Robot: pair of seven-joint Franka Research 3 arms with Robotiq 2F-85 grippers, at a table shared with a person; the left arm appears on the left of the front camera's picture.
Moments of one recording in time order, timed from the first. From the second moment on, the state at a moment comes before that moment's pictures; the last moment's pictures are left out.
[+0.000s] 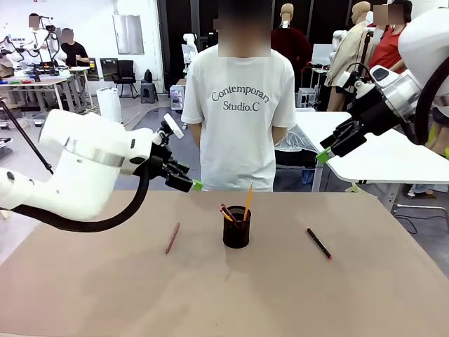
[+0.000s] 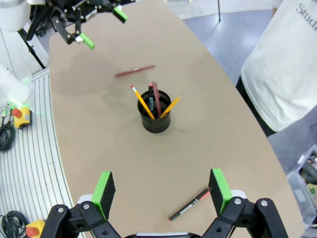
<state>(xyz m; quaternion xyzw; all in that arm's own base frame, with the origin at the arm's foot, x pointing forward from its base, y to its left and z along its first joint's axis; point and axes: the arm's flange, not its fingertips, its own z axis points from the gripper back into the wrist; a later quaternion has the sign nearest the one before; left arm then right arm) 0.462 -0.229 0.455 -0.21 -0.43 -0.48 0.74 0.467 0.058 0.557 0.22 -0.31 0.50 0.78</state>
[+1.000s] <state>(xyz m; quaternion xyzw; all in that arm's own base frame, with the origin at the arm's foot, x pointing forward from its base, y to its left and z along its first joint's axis) 0.468 -0.227 0.437 -0.20 -0.30 -0.43 0.82 0.467 0.058 0.557 0.22 -0.31 0.50 0.78</state>
